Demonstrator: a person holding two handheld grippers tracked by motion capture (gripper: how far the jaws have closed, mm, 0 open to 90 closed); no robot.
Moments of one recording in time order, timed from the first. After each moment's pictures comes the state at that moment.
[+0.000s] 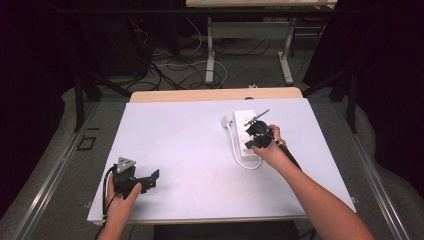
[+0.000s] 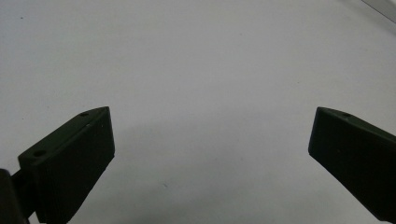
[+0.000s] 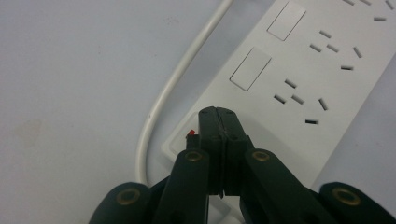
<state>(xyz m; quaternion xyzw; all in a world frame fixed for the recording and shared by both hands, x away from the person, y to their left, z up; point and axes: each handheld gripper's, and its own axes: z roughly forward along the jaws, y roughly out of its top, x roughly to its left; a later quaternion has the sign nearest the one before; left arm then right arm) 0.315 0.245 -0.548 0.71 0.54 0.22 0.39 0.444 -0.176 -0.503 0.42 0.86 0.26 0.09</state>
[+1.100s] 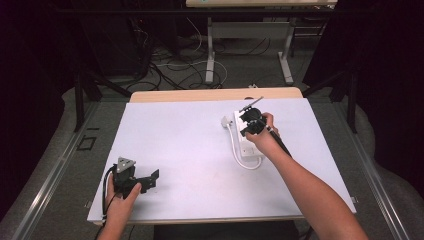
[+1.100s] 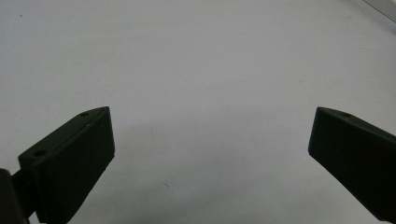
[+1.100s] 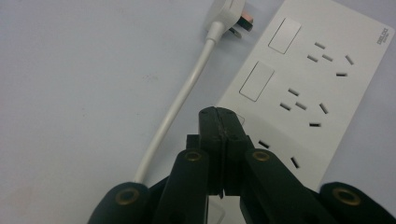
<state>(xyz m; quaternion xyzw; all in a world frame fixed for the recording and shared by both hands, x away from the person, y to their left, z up) 0.315 0.246 -0.549 0.71 0.54 0.21 0.39 0.479 -0.157 -0.488 0.46 0.85 0.25 0.11</state>
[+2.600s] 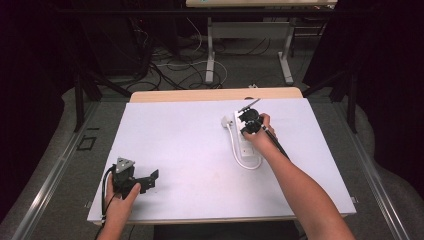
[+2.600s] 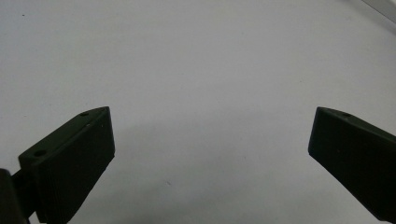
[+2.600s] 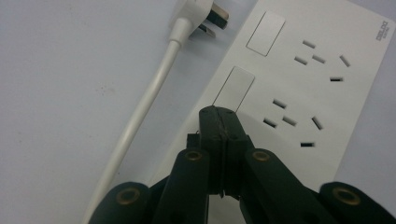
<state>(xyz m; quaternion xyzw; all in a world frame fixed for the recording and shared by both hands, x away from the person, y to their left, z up) 0.314 0.247 -0.549 0.71 0.54 0.21 0.39 0.502 -0.157 -0.516 0.47 0.84 0.25 0.13</state>
